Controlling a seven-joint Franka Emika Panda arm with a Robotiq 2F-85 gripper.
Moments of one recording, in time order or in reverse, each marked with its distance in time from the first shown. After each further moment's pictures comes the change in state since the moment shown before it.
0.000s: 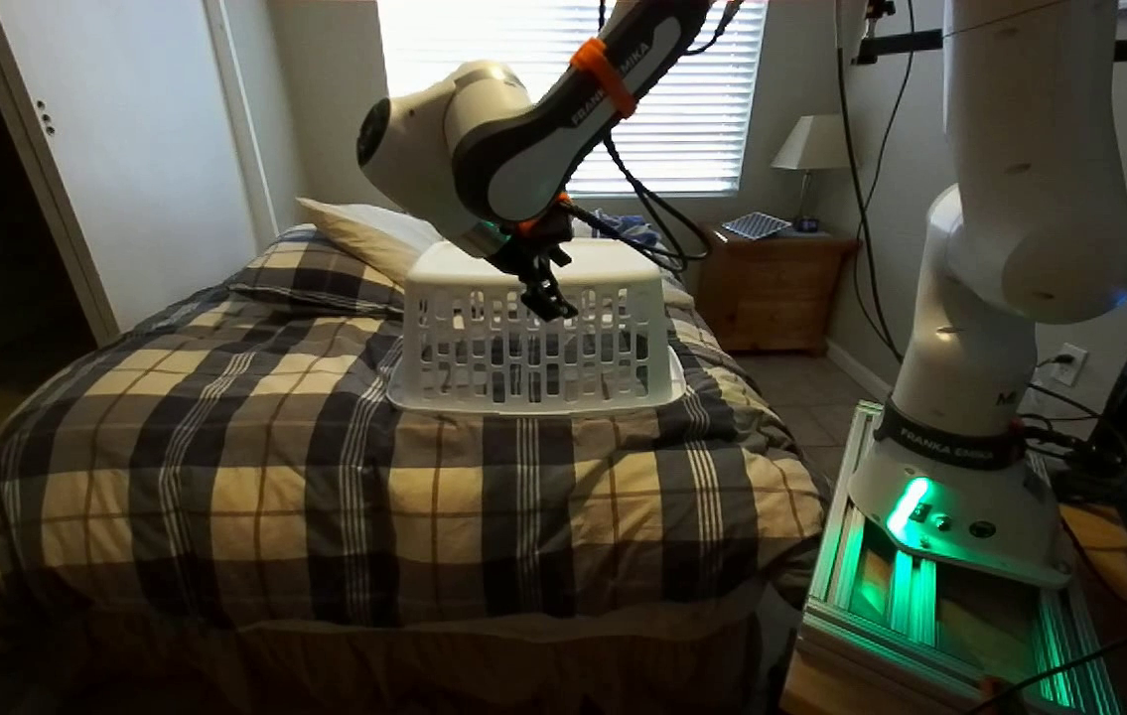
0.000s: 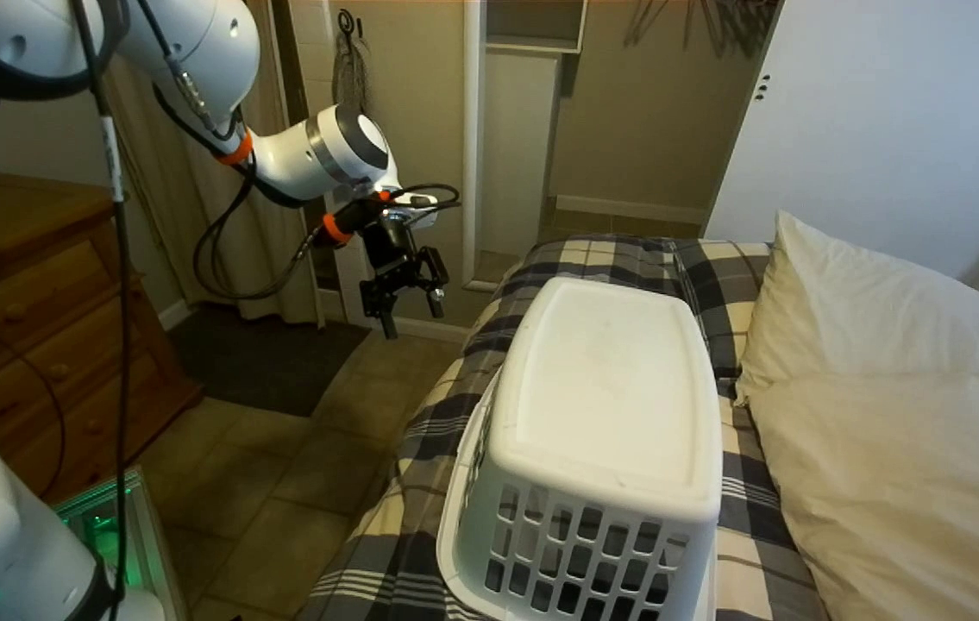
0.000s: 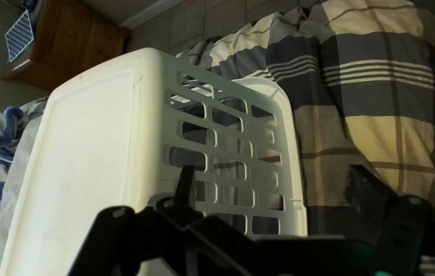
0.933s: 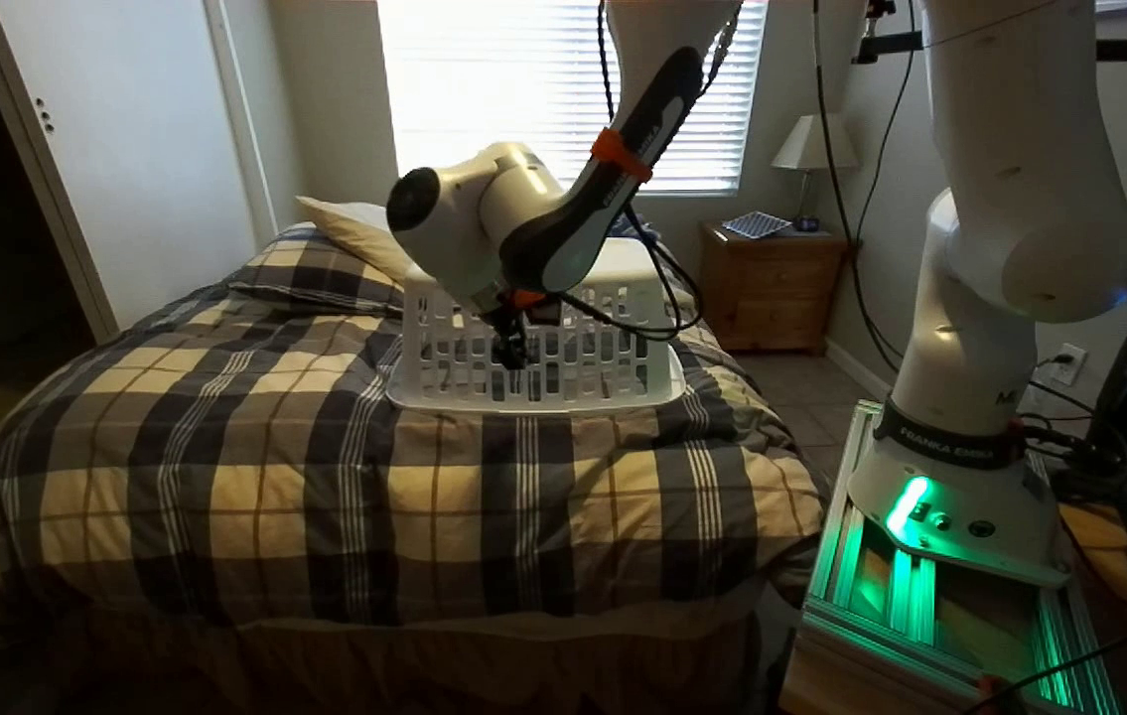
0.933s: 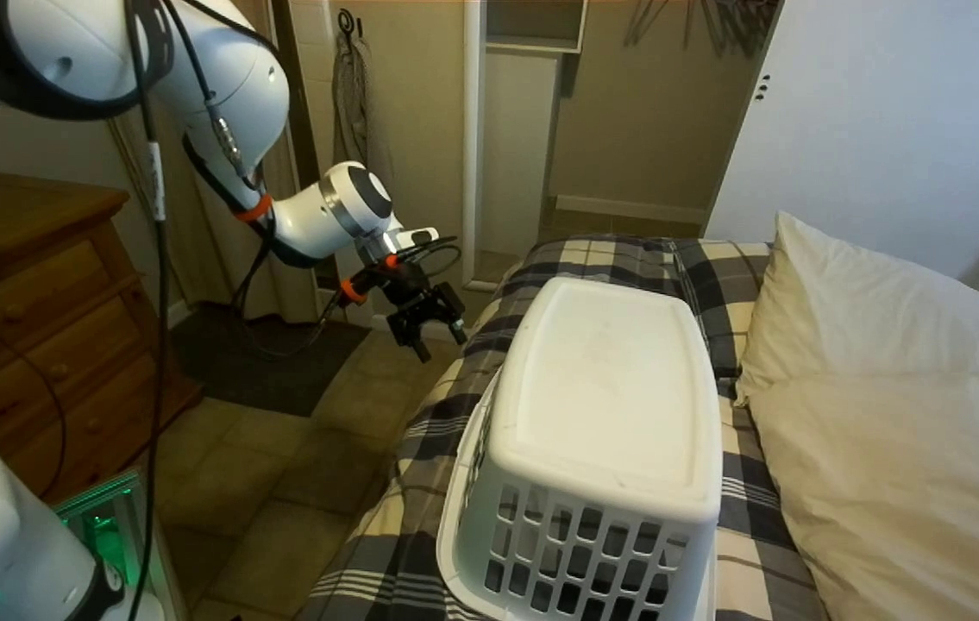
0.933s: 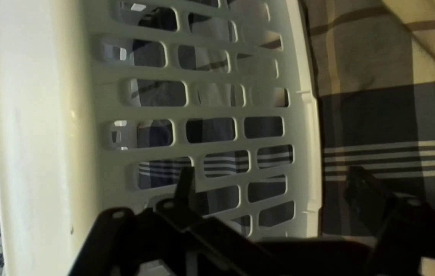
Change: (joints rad) arm -0.001 0.081 -0.046 -0.109 -0.228 0.430 0.320
